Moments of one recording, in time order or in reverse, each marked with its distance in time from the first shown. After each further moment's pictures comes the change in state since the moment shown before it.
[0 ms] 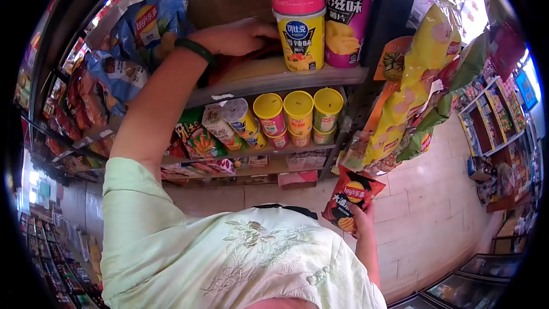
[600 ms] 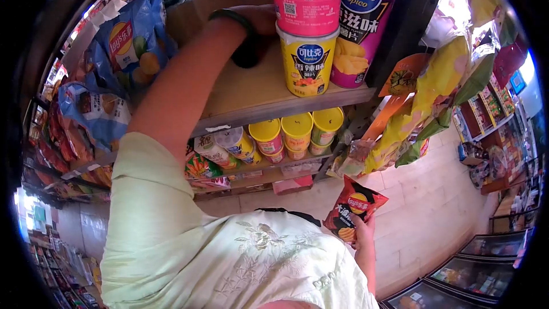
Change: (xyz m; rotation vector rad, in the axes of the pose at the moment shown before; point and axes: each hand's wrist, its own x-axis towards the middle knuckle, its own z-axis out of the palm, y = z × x) left_hand 0.100 -0.040 -0.015 0.089 0.103 -0.122; right_hand -0.011 0.018 0.003 0.050 0.212 -0.018
